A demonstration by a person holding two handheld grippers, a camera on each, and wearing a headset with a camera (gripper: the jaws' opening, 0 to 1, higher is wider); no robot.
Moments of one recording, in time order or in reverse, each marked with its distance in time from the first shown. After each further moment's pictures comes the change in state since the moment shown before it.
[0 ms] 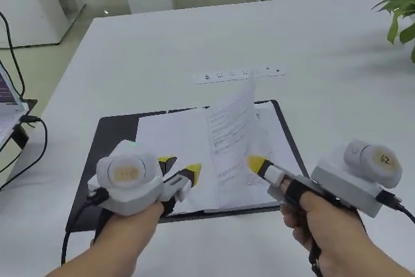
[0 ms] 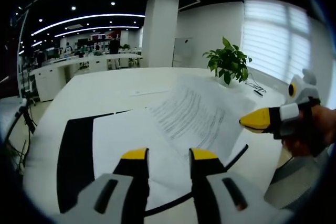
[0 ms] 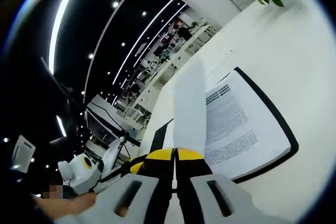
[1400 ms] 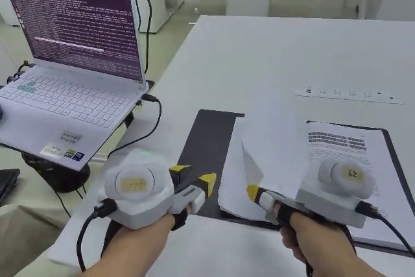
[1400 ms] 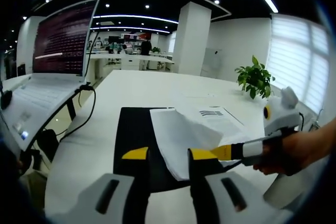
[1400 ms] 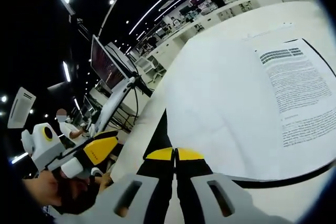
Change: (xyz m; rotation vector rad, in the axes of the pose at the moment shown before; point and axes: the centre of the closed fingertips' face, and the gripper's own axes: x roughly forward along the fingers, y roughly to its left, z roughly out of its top) left arm -0.102 0.111 -0.020 -0.148 -0.062 0.192; right arm 0.109 0.066 -0.137 -0.231 0.352 0.064
